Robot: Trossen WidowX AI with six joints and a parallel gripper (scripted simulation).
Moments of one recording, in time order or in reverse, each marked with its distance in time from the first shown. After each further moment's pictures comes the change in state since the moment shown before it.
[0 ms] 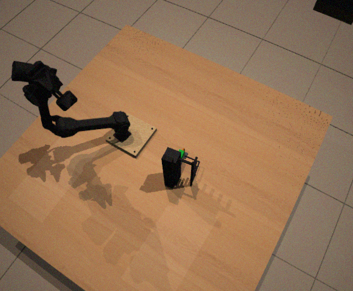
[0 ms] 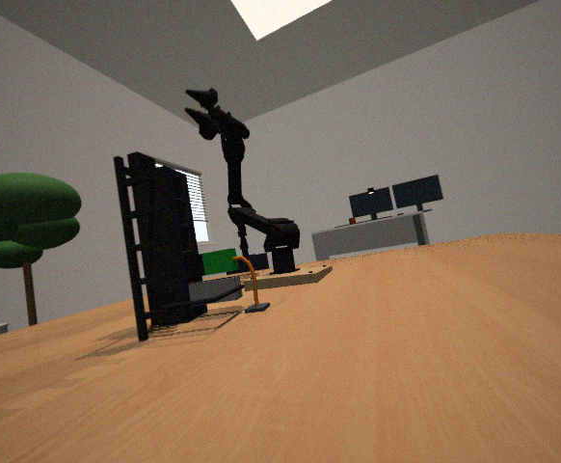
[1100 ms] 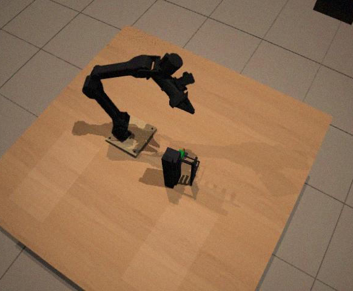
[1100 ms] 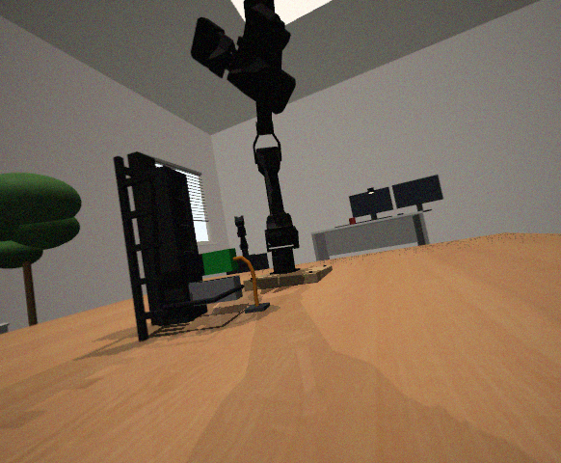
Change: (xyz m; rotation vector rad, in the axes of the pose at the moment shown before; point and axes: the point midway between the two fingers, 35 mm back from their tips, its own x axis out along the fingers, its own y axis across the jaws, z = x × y) arm 0.096 -0.313 -0.309 -2.526 1.190 -0.114
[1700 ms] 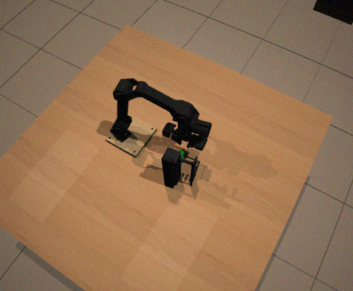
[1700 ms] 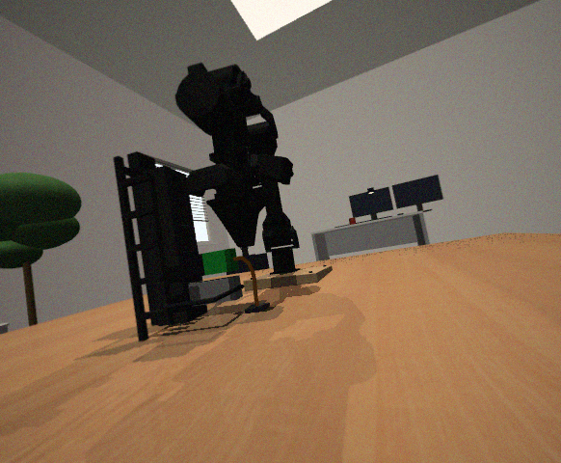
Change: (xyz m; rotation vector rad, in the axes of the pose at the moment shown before) arm 0.130 0.151 -0.141 -0.809 0.231 1.005
